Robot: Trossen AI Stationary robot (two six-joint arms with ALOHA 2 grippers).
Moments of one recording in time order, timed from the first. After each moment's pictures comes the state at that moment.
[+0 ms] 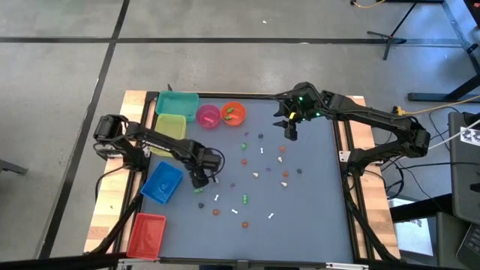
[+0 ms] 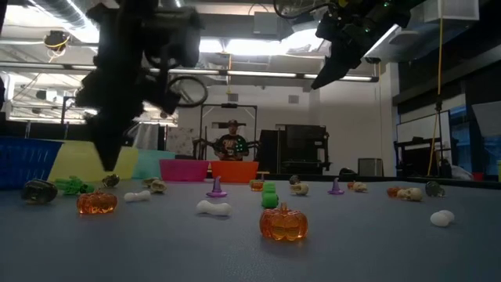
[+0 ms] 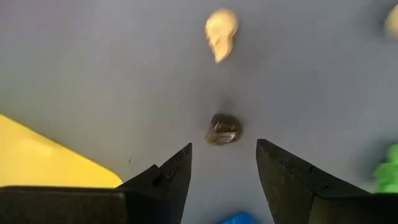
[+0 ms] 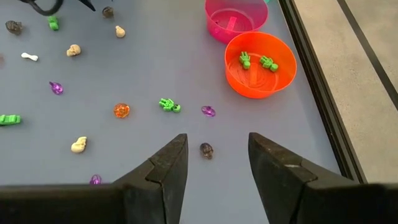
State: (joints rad) left arm -0.08 1.65 0.97 -0.95 -0.13 -0.51; right arm -0.45 1.30 1.10 -0.58 -0.23 -0.32
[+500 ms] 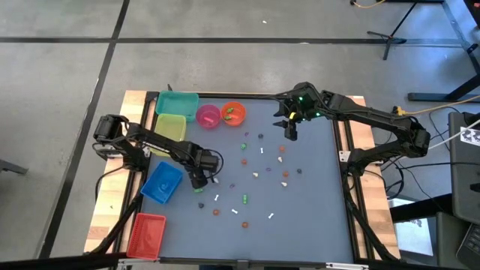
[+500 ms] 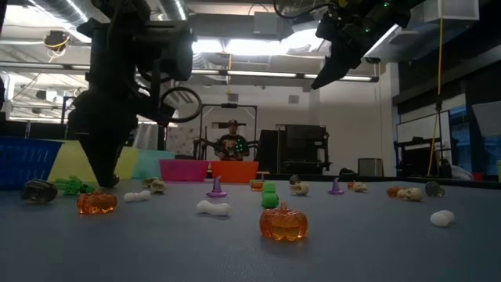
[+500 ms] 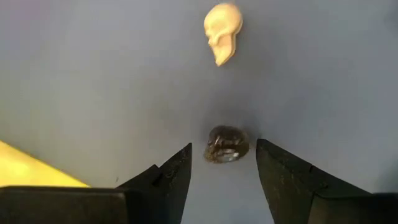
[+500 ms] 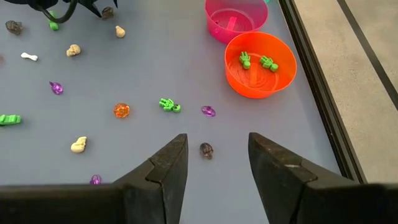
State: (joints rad) left arm -0.08 1.65 0.88 -0.82 -0.14 -0.51; right arm -0.45 1.30 1.10 -0.58 -0.23 -0.32
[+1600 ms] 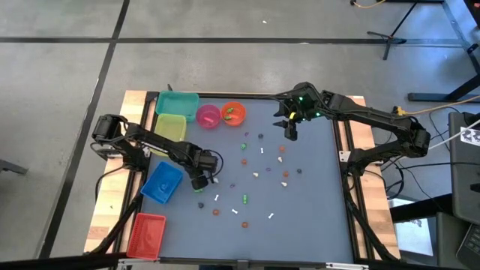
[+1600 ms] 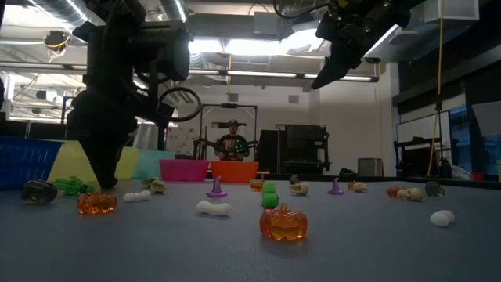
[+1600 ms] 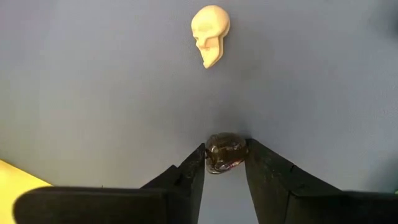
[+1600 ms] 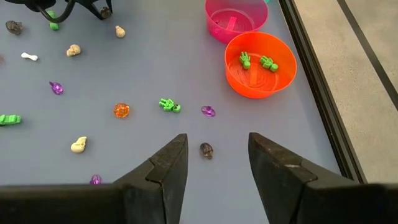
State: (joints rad) left arm -0.08 1.65 0.84 -0.77 -0.13 -0.52; right arm -0.45 1.30 1.10 -0.58 -0.23 -0.32
